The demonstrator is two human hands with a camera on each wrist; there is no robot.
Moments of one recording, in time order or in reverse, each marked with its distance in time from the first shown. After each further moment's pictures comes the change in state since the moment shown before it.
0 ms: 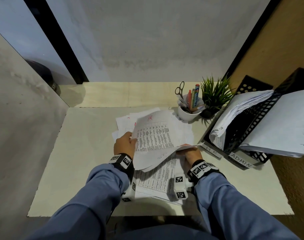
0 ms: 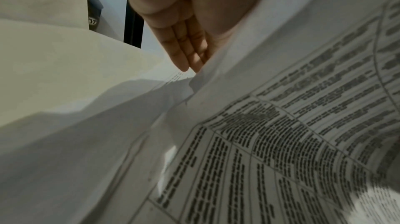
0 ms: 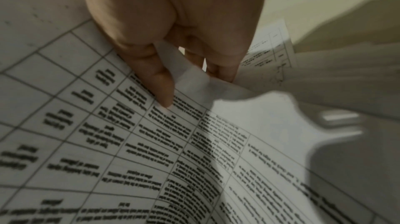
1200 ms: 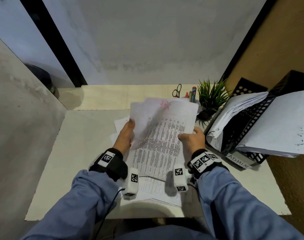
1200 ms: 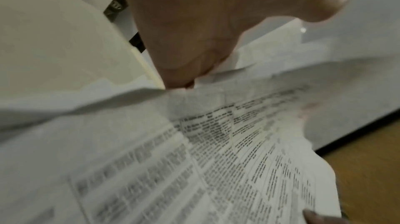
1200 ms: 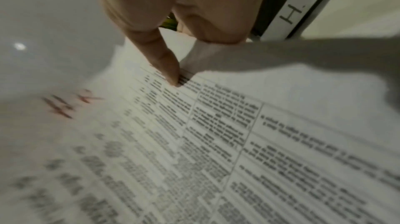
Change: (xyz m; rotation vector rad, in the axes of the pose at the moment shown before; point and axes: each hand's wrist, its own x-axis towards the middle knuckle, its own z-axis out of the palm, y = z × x) left_hand -0.005 0.042 -0.038 -0.826 -0.446 -0.045; right_hand -0.063 -0.074 0.005 0.075 0.063 -0.287
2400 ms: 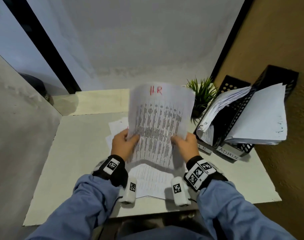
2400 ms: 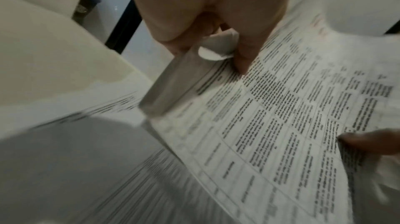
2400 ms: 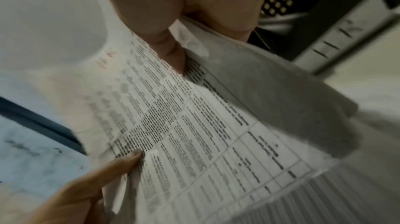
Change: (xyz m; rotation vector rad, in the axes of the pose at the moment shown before) left_hand -0.036 -0.001 0.026 0.379 0.276 0.157; right_hand -0.059 -0.007 -0.018 -0.272 -0.130 -0.174
